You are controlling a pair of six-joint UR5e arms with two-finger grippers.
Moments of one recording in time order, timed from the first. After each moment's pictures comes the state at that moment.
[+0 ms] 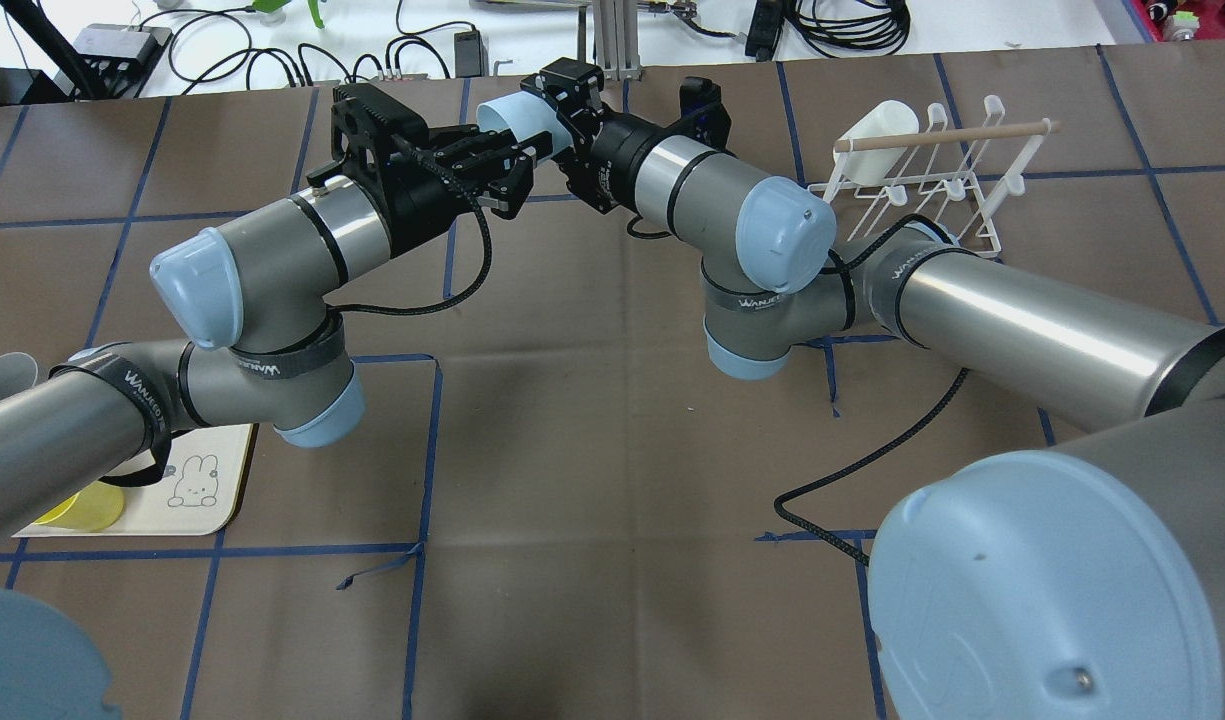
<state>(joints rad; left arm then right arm) -1.52 -1.90 -2.08 0.42 0.76 0.16 1.83 -1.00 1.77 -3.62 -1.08 1.56</state>
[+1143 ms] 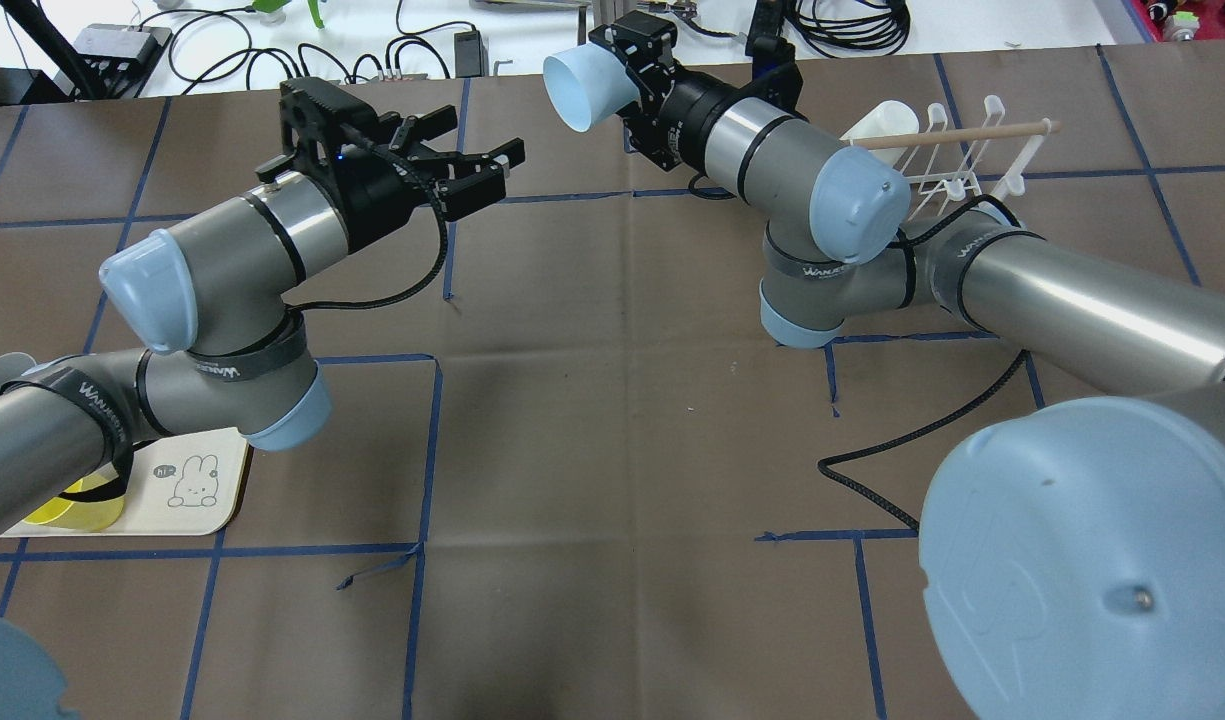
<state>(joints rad) -1.40 -1.83 -2.13 0.40 0.73 0.14 1.70 -1.01 1.77 -3.68 -1.03 1.47</state>
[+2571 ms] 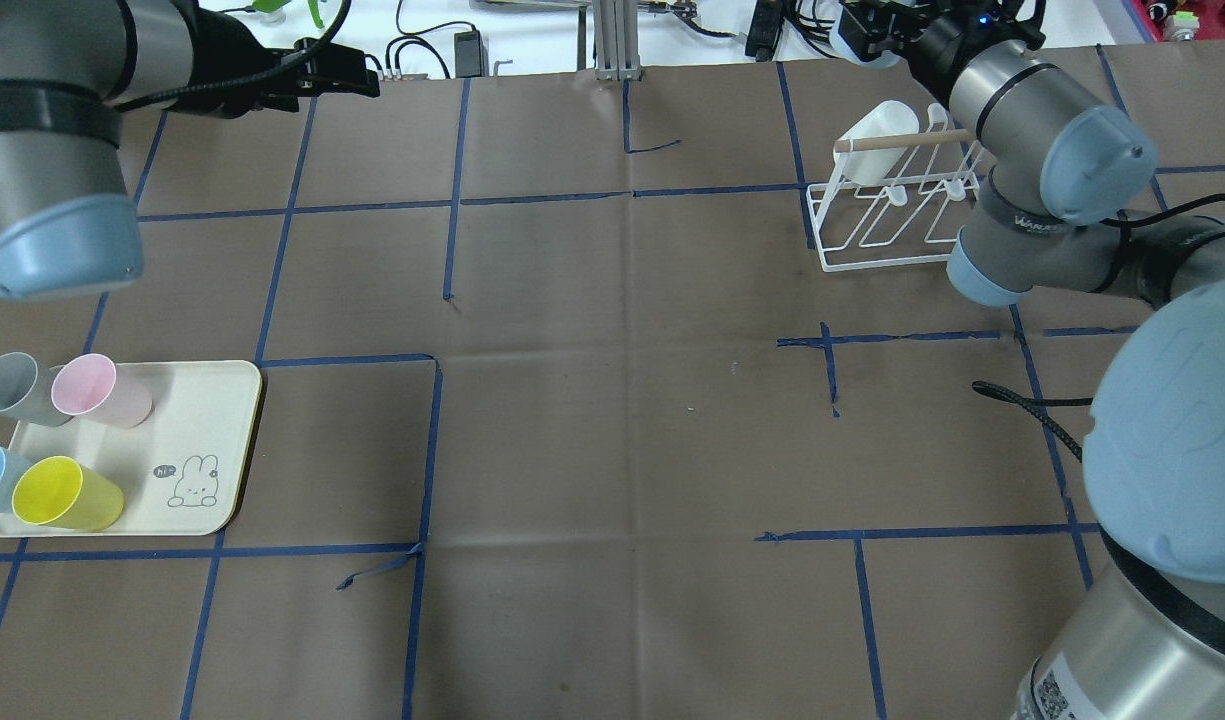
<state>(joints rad) -1.42 -1.66 -1.68 -0.91 1.23 0.08 1.34 -1.03 1.79 -3.71 -1.04 -0.04</state>
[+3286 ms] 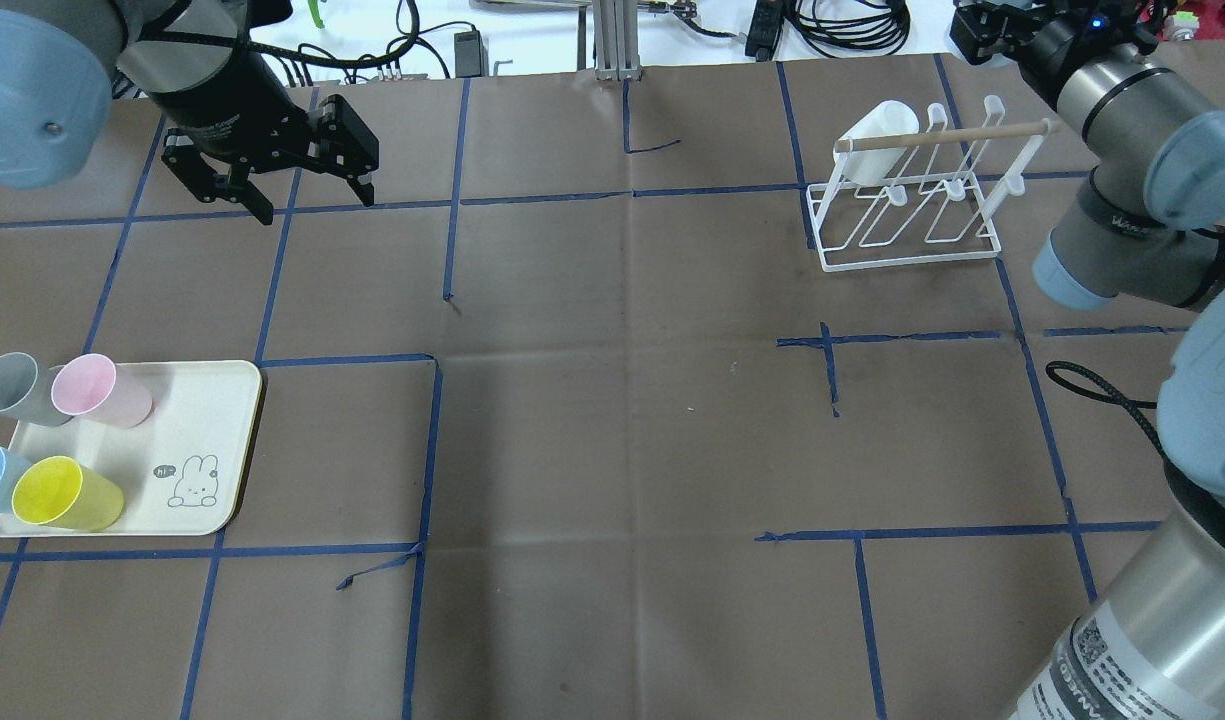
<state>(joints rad) -1.51 -1.67 -1.52 -1.51 1.52 -0.05 1.18 -1.01 1.79 -3.70 -0.99 -0.16</state>
